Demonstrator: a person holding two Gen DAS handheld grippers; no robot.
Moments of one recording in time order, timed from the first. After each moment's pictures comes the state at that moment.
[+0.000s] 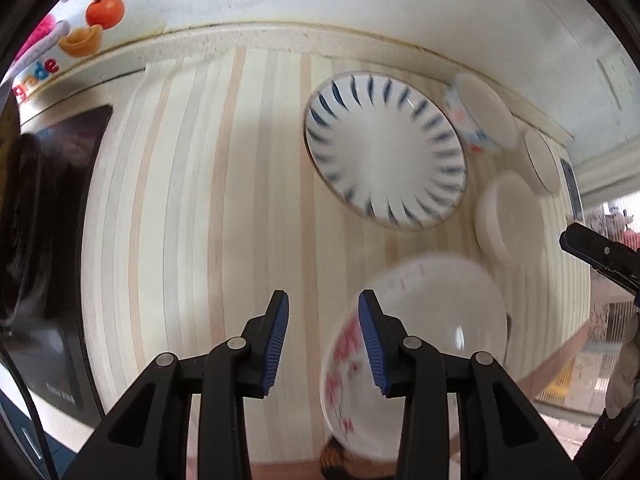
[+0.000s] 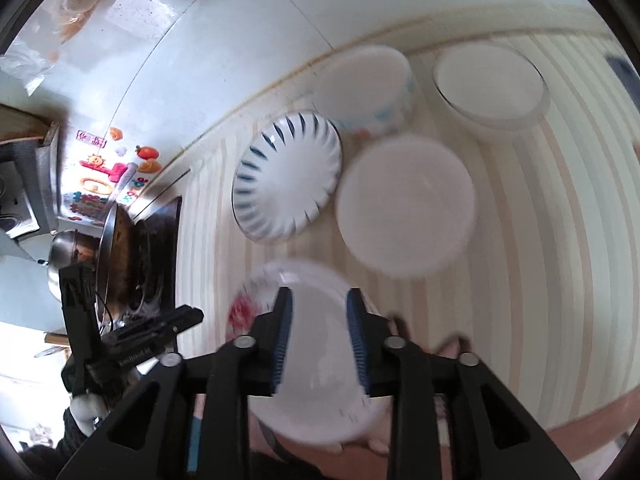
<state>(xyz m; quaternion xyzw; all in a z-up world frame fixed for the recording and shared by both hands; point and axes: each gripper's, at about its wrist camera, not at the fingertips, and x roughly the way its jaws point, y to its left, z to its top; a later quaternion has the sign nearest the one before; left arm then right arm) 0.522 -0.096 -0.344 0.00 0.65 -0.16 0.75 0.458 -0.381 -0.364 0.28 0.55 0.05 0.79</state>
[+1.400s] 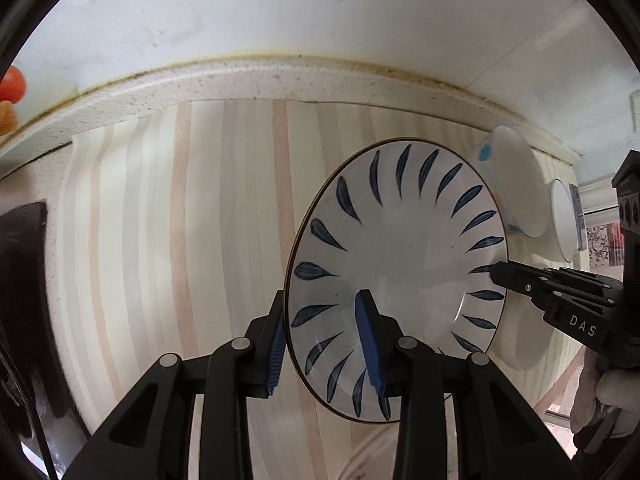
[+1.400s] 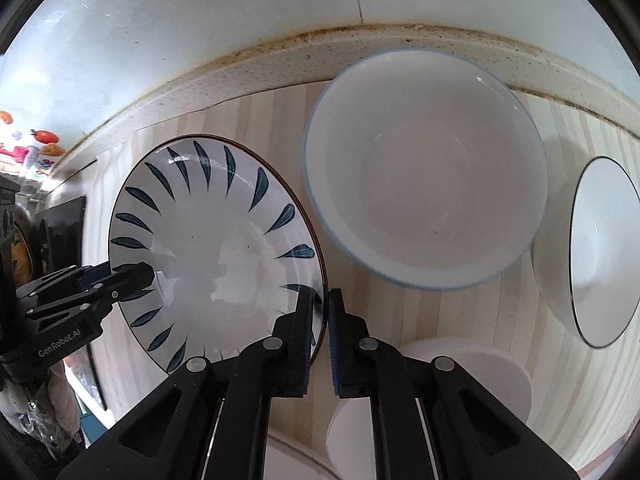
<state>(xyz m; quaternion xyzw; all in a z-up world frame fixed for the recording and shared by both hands) 0.623 -0.123 -0.368 0.01 0.65 -0.21 0.73 0.611 -0.353 -0.439 0.16 0.65 0.01 0.75</state>
